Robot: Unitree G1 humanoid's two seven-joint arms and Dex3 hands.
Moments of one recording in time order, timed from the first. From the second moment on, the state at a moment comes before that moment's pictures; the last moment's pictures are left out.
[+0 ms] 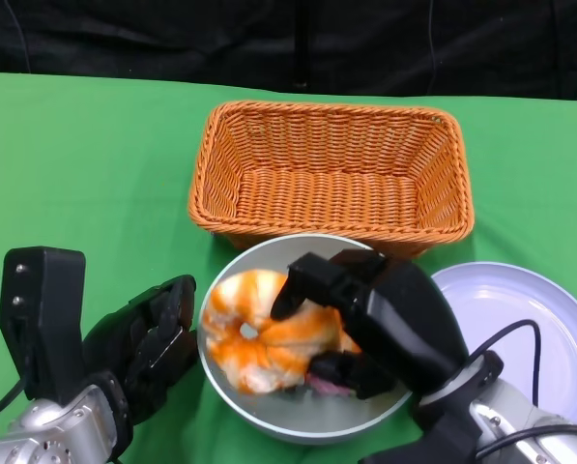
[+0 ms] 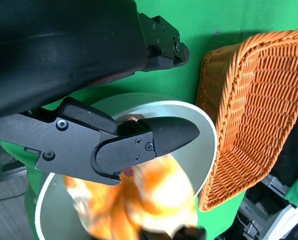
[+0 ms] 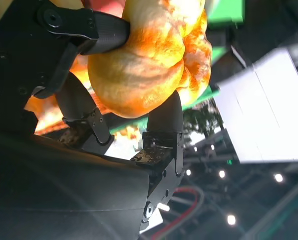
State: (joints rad) left arm -0.09 -0.01 0.14 -0.18 -0.42 0.87 -0.06; right arm -0.31 -0.16 0.49 0.29 -0.85 -0.50 -0.56
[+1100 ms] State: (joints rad) left arm -0.09 0.02 0.14 -0.15 -0.43 0.85 -0.08; right arm -0.14 -0.16 0.15 -0.07 -0.36 -0.50 -0.19
